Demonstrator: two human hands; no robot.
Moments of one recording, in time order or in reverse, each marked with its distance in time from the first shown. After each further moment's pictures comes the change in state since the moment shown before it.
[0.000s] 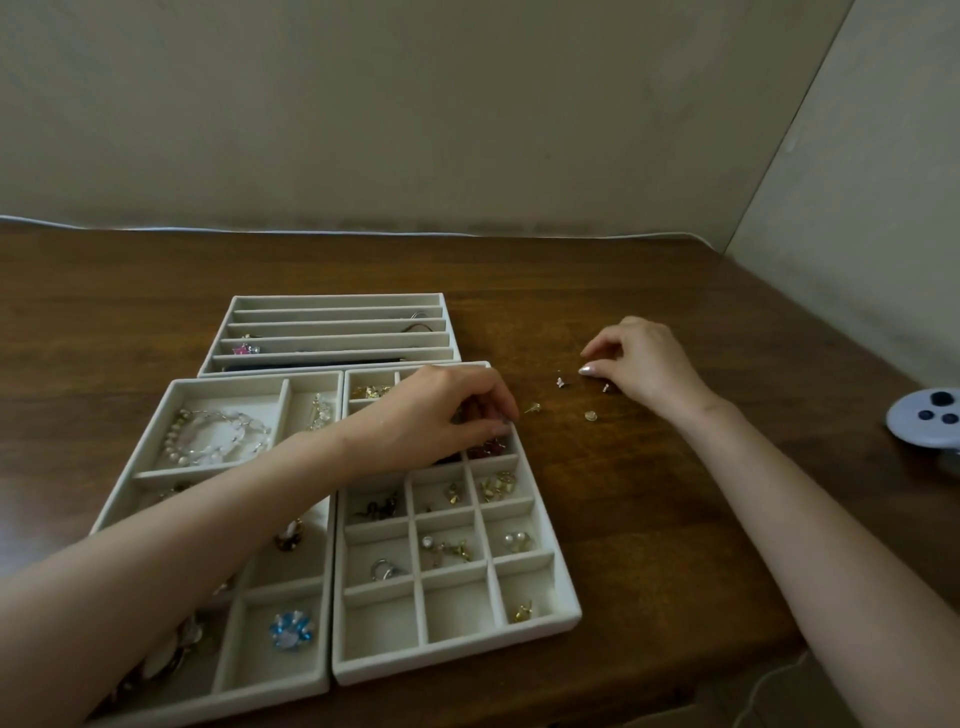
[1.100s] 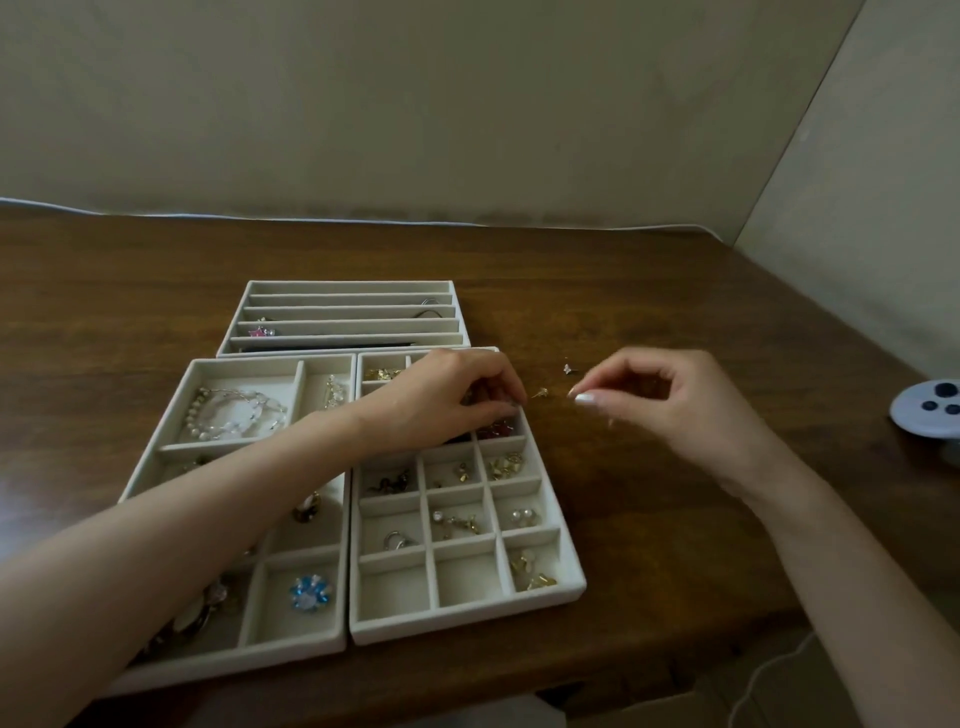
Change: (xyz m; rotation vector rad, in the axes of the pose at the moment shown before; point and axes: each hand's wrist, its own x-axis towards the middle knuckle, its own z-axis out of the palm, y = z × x) left_hand -0.002 0.003 -0.001 0.013 0.003 -0.013; right_hand -0.096 -0.043 -0.039 0.618 -0.164 -0.140
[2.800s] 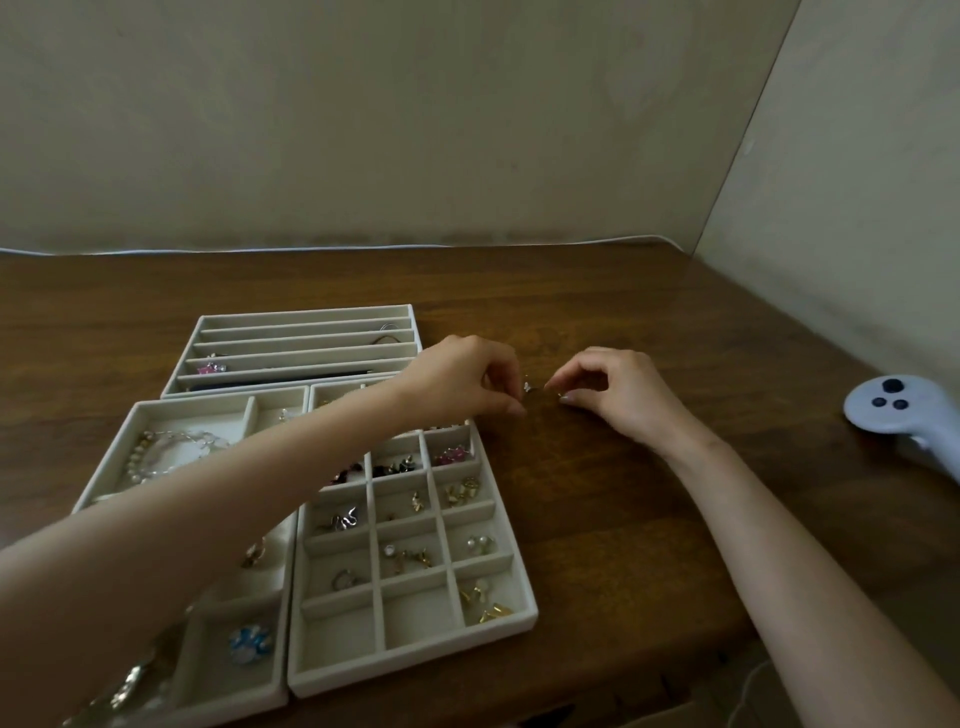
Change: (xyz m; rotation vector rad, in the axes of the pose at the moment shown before) left_hand 0.062 0.013 0.006 0.106 -0.109 -0.143; right_hand 0.054 0.065 -0.014 -0.289 0.065 0.033
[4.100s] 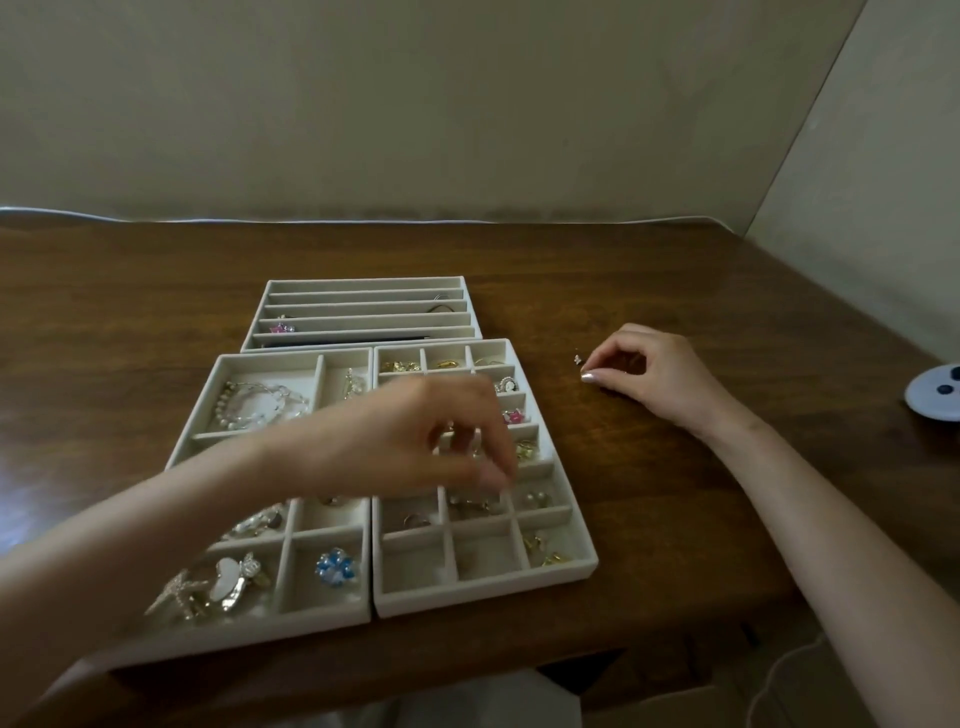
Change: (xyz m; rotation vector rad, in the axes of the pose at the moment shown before) left_hand -0.127 0.009 -0.026 -0.168 -0.093 0.224; right_hand -0.004 -0.006 0.013 0.014 0.027 -0.087
